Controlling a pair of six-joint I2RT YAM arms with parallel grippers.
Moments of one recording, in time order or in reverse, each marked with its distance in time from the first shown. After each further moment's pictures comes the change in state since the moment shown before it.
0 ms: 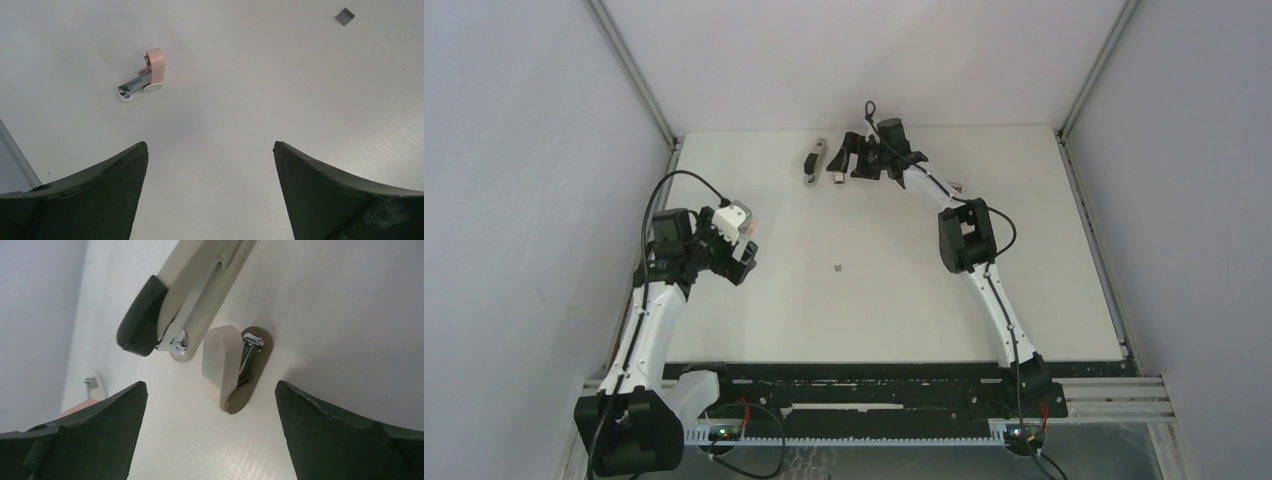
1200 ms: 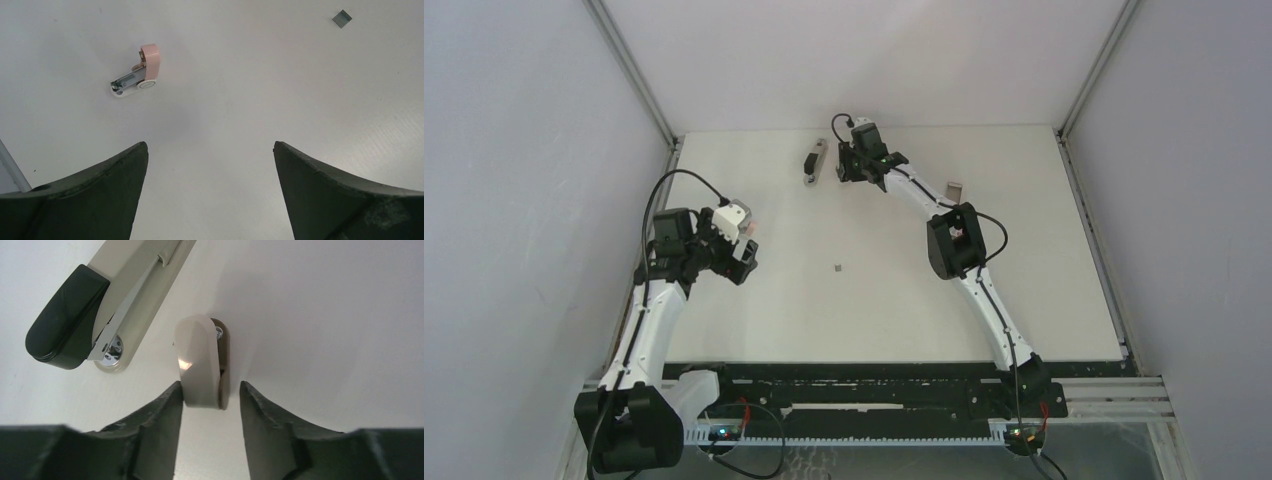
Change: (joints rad) left arm 0.000 0.014 0.000 0.000 0.000 -0.039; right arm 0.105 -0.043 0.039 -0.211 0.525 -0.298
